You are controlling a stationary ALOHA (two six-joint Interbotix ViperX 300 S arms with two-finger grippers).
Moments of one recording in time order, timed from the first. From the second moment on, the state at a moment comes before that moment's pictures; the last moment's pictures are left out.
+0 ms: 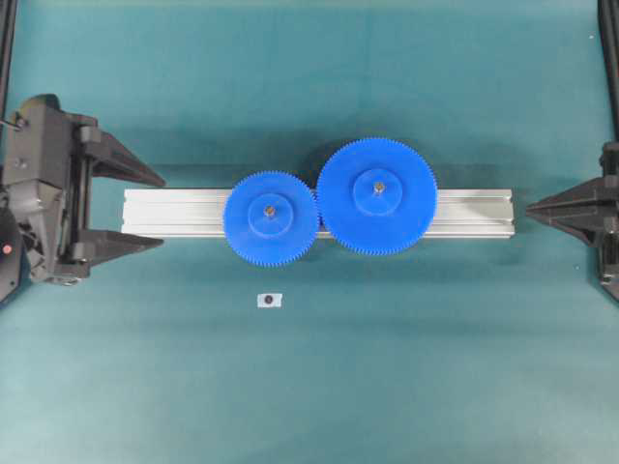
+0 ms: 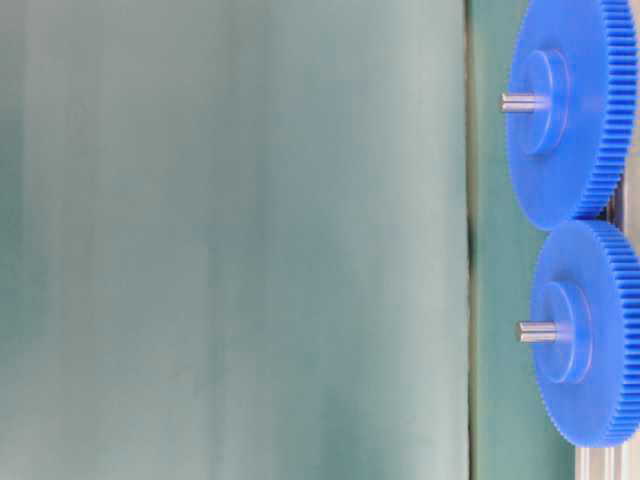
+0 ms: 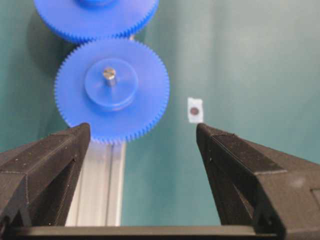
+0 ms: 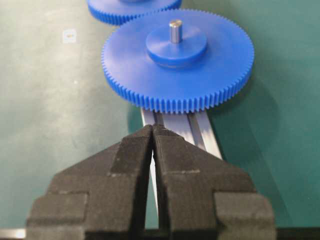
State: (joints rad) left arm 0.00 -0.75 0.92 0.02 0.31 -0.04; right arm -0.12 -1.31 1.61 -0.06 -0.06 0.15
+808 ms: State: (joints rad) left arm 0.00 -0.83 0.97 0.02 0.30 -0.04; right arm -0.12 -1.31 1.61 -0.06 -0.06 0.15
